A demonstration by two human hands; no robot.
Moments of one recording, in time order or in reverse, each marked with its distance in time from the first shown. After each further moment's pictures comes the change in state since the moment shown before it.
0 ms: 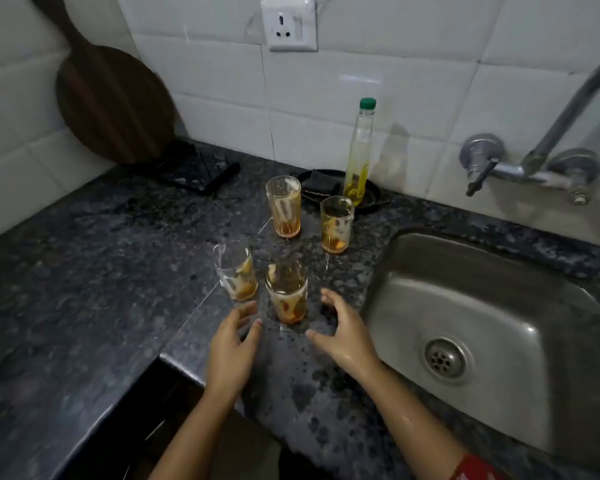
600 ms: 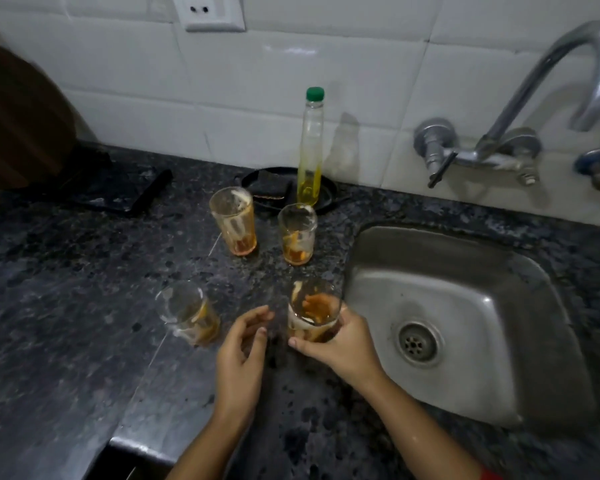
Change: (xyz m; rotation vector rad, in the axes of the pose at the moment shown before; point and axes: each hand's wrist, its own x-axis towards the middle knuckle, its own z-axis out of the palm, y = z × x) left_hand 0.044 0.023 0.045 -0.272 -0.190 0.092; right_hand 0.011 -0.015 -0.023 0.335 0.273 0.147
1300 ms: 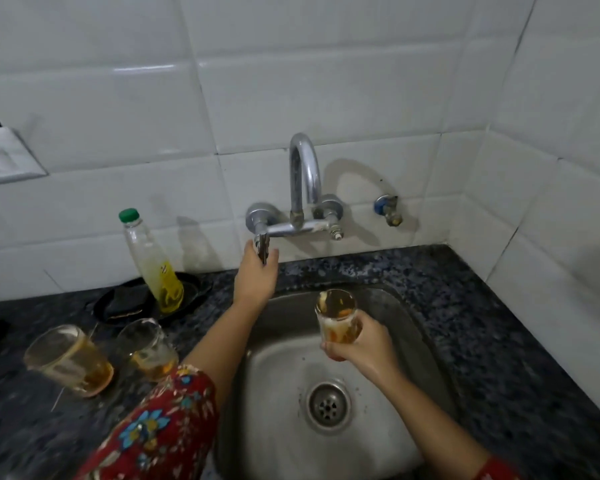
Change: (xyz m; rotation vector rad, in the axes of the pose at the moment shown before) left_hand 0.123 0.150 0.283 0.431 -0.322 0.230; right_hand 0.018 0.032 -0.243 -0.175 0.457 0.174
